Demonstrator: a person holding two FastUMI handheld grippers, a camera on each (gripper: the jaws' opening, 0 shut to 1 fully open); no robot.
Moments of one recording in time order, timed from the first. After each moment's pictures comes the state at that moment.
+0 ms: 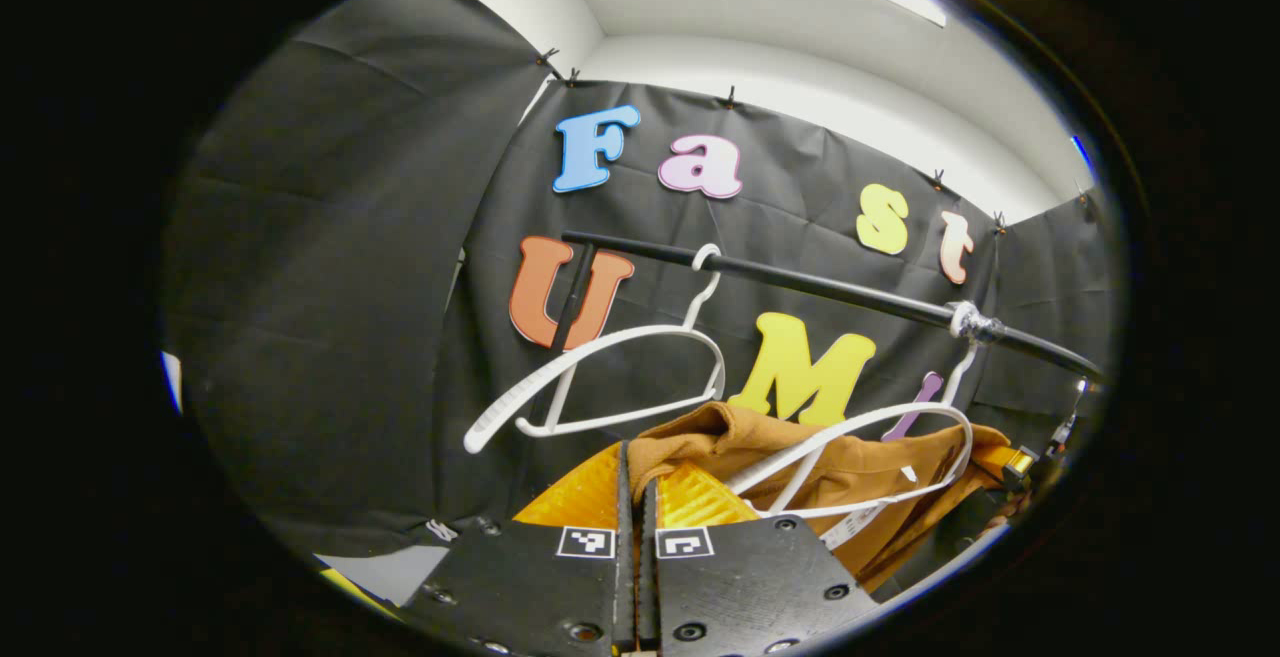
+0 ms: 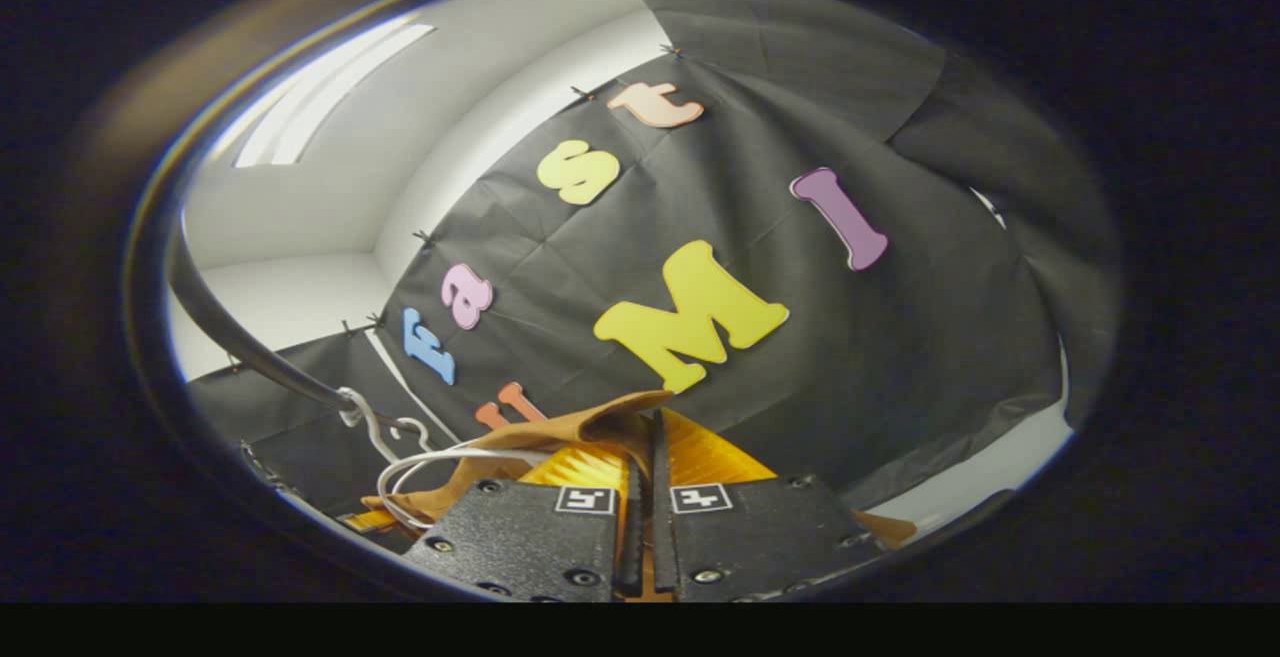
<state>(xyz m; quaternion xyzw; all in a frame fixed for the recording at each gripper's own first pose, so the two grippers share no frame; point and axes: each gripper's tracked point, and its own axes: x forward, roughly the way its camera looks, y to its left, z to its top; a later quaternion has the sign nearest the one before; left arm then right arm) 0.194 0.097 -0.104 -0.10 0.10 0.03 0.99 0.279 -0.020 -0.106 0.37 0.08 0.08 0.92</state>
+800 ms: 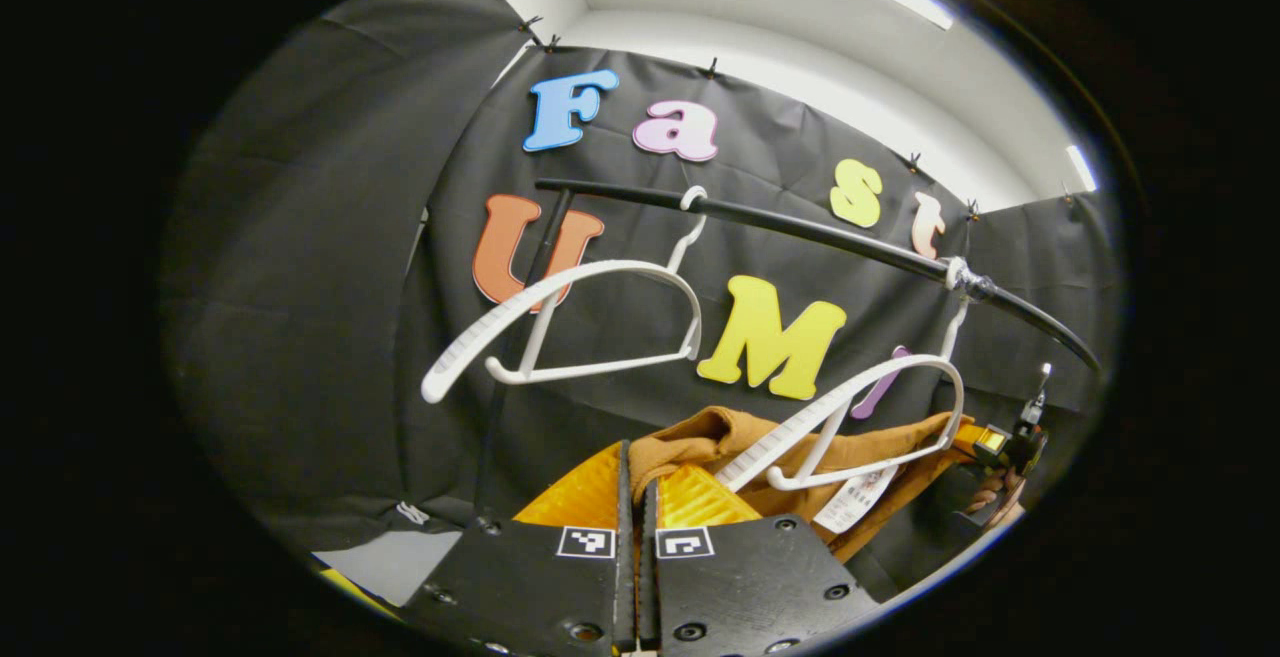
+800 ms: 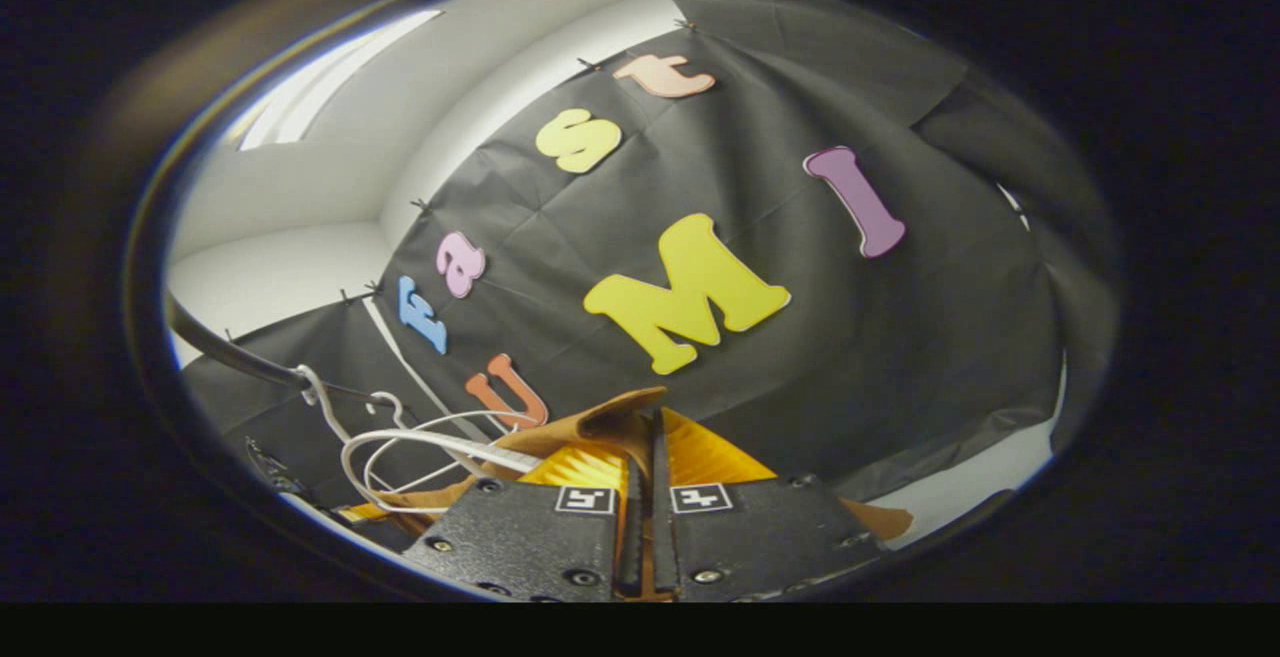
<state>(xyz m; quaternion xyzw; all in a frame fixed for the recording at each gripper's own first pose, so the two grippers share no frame) 0.196 0.088 -0.144 -0.13 0.14 -0.03 0.98 0.306 -0.039 -0.140 0.34 0.13 0.11 0.92</state>
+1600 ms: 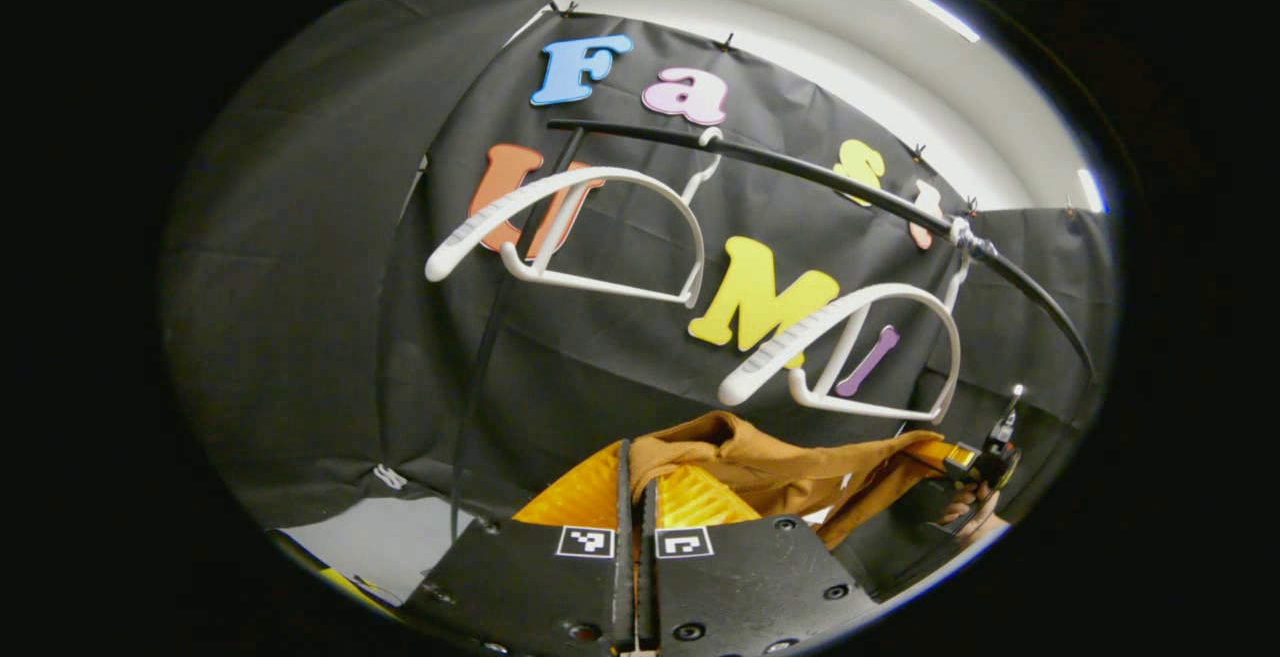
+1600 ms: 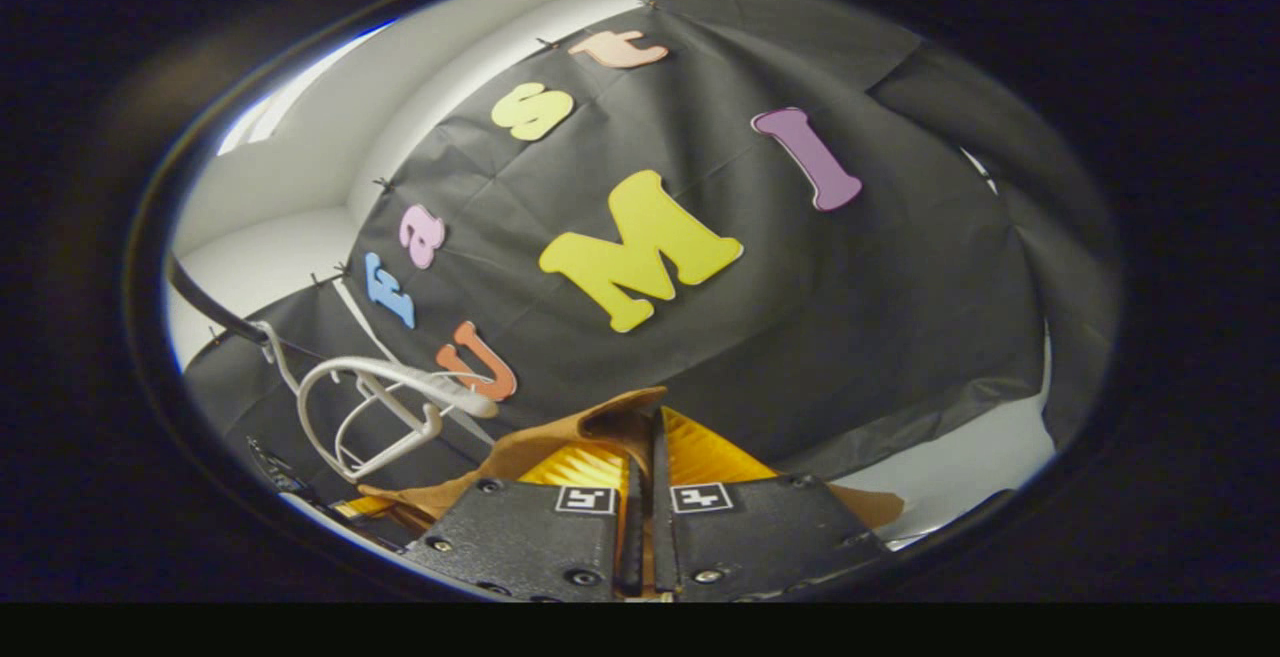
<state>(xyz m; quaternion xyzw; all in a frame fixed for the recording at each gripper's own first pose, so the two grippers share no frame) 0.172 0.081 -0.190 -0.14 0.19 -0.05 0.97 0.273 -0.045 -0.218 0.33 0.20 0.08 0.92</state>
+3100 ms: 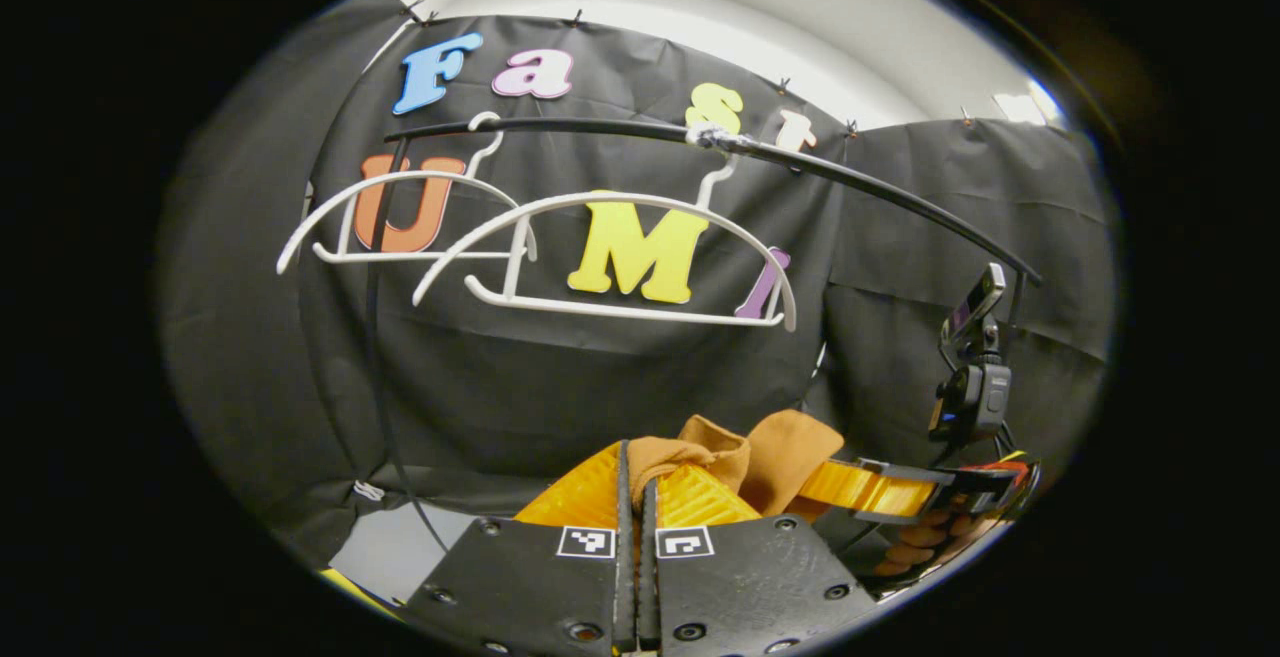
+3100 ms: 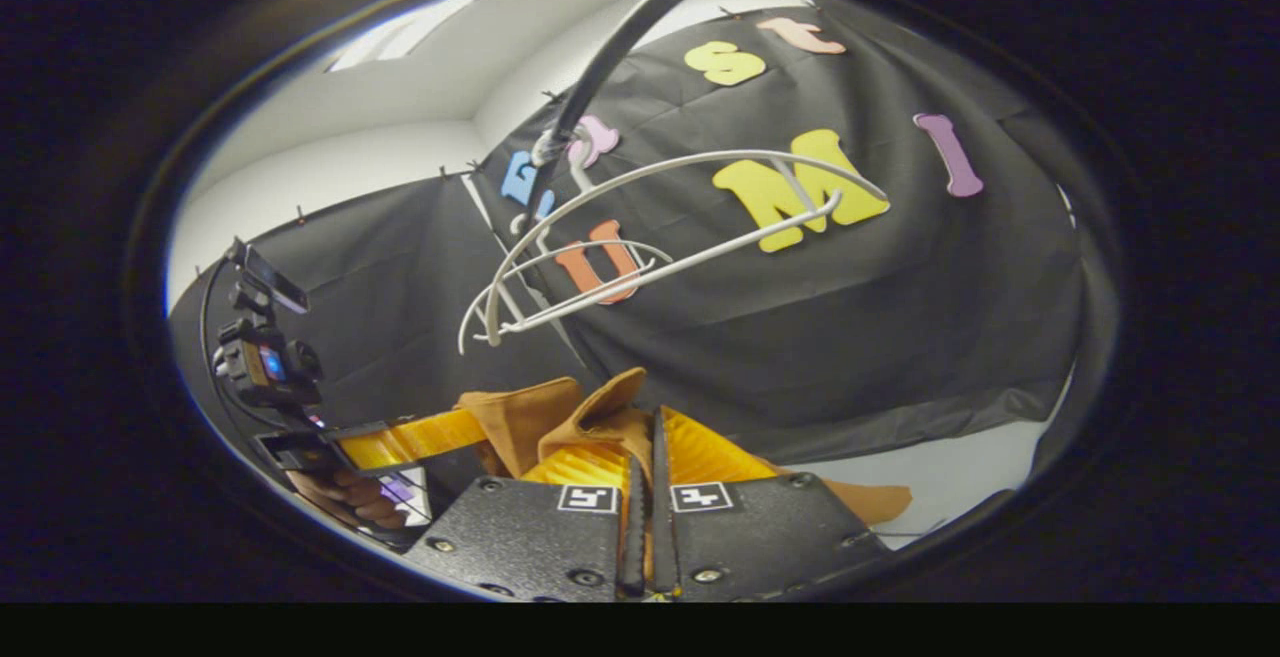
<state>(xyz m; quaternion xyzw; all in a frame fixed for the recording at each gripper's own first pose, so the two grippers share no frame) 0.081 -0.059 -0.168 -0.07 0.22 -0.19 0.95 0.090 0.159 -0.191 0.22 0.23 0.24 0.92</state>
